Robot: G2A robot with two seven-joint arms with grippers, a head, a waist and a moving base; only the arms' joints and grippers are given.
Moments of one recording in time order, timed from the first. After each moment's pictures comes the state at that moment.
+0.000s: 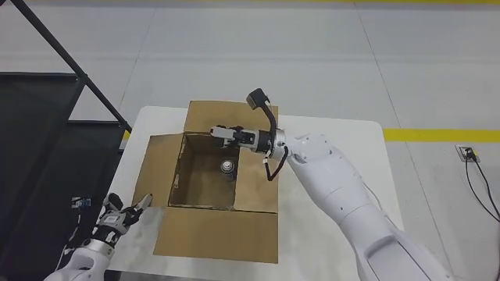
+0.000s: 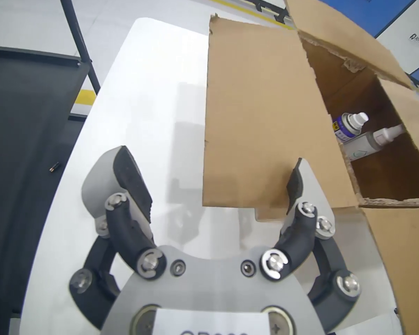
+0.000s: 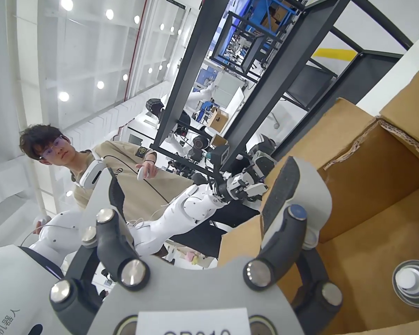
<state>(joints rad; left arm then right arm) 1.57 -1.08 -1.71 -1.67 0.81 -0.20 -0.16 -0.28 -1.63 0.93 -0.52 0.43 -0.76 1.06</state>
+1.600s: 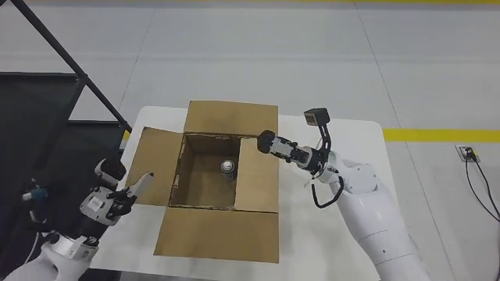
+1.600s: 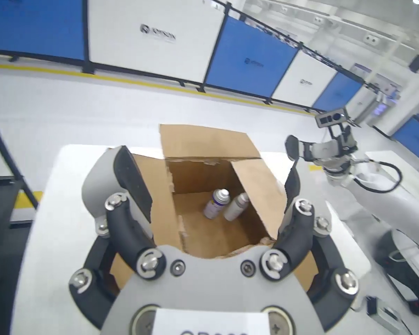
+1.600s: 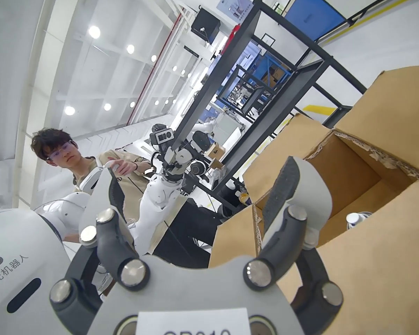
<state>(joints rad) 1.62 -1.08 -1.83 -2.18 0.54 -0.30 -0.33 -0.69 -1.42 1.25 -1.06 0.34 -0.78 1.04</state>
